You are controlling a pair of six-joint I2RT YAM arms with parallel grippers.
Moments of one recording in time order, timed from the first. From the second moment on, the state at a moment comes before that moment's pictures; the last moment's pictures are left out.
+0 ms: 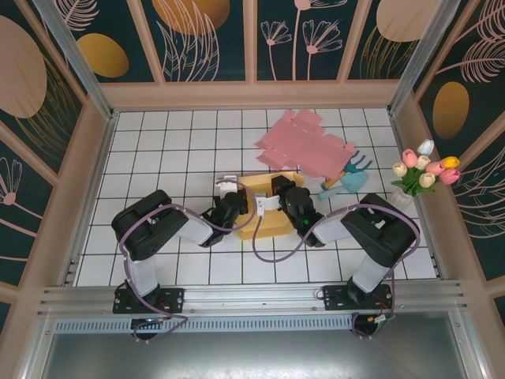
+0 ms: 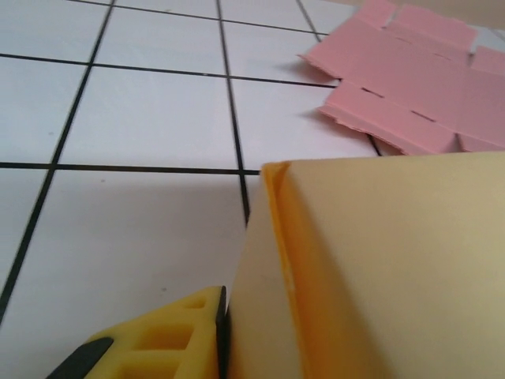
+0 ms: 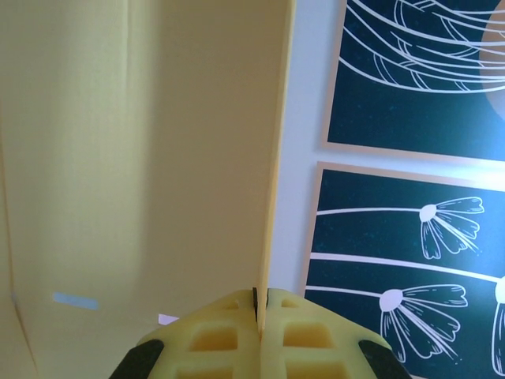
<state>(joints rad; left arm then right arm) -0.84 1.88 0.64 0.73 -0.59 -0.53 0.76 1.68 0.47 0.97 0.34 -1.53</state>
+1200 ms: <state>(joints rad) -0.83 1.84 0.65 0.58 -0.72 -0.48 0.76 1.68 0.48 0.97 0.25 -1.46</state>
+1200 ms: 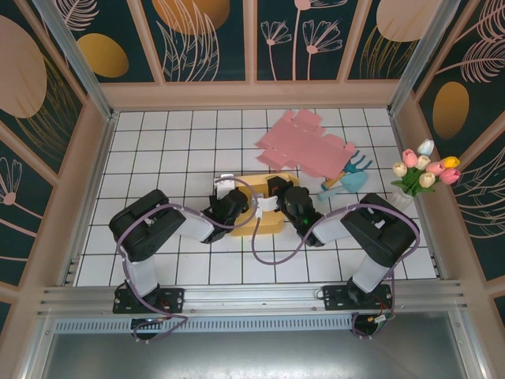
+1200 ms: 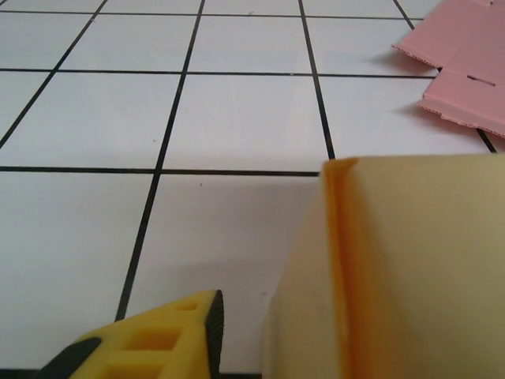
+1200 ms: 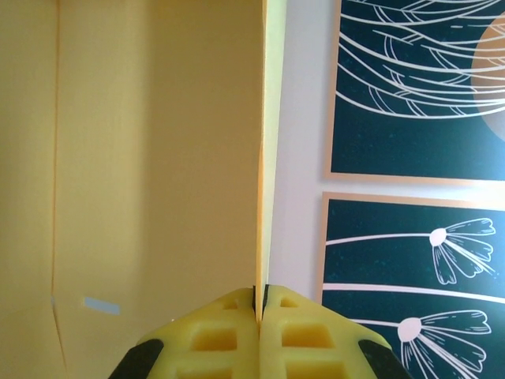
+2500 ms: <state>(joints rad) -0.85 1.83 0.56 0.87 -0.72 -0.32 0.76 1.70 0.48 1.01 0.25 -1.41</state>
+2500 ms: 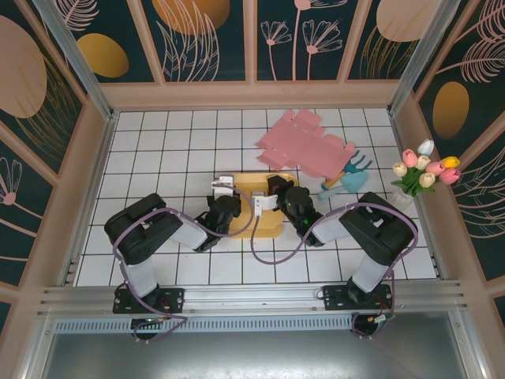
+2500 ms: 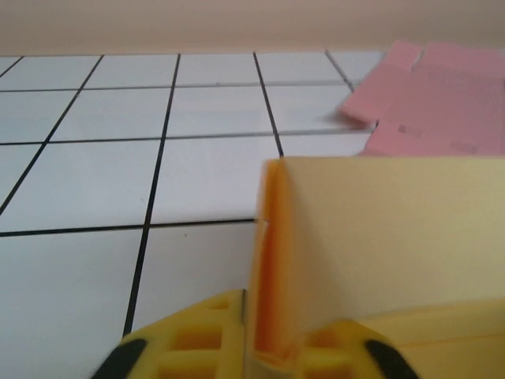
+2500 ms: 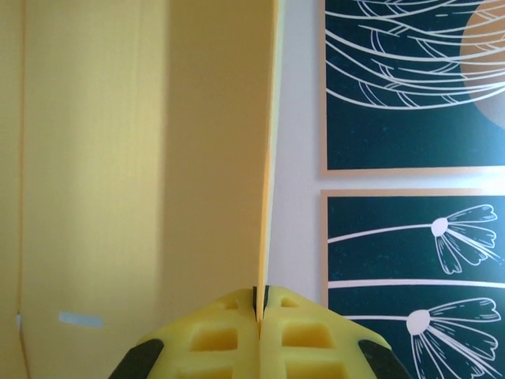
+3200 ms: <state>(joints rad) -0.79 1.80 0.53 0.86 -0.56 -0.39 0.75 1.71 0.48 1.01 0.27 -1.37</state>
